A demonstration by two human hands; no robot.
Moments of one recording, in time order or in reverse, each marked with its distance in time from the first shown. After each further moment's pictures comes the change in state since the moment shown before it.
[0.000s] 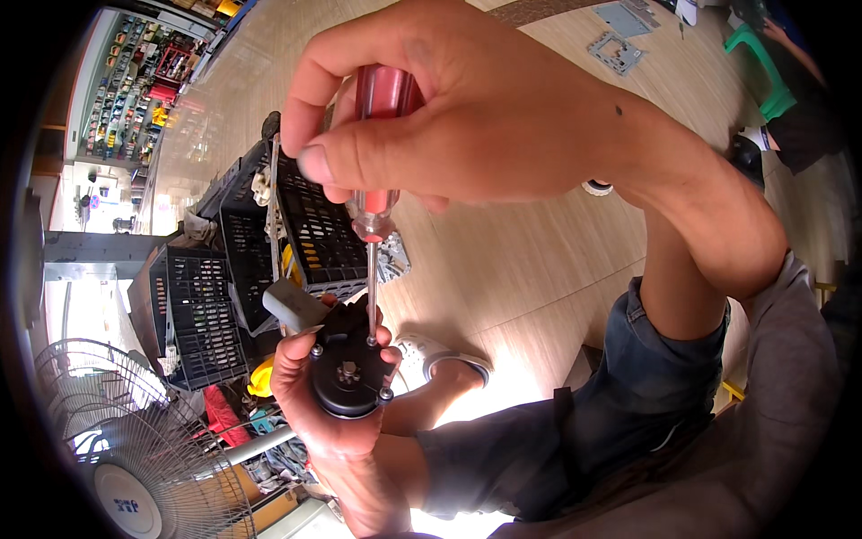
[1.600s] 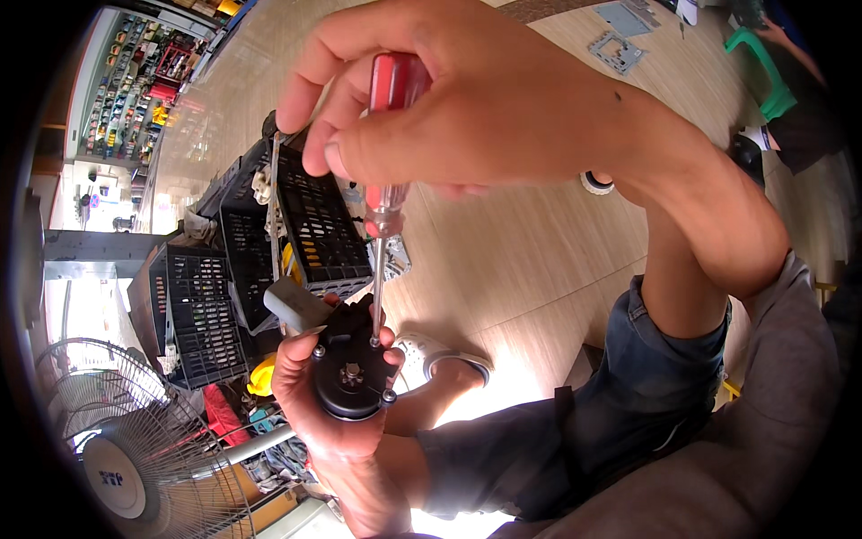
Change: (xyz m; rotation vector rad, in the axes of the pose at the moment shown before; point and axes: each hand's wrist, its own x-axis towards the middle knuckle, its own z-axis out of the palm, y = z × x) left_hand -0.002 -0.002 0.002 -0.003 -0.012 -0.019; right_hand -0.007 -0.022 0.020 -0.020 0.199 -0.184
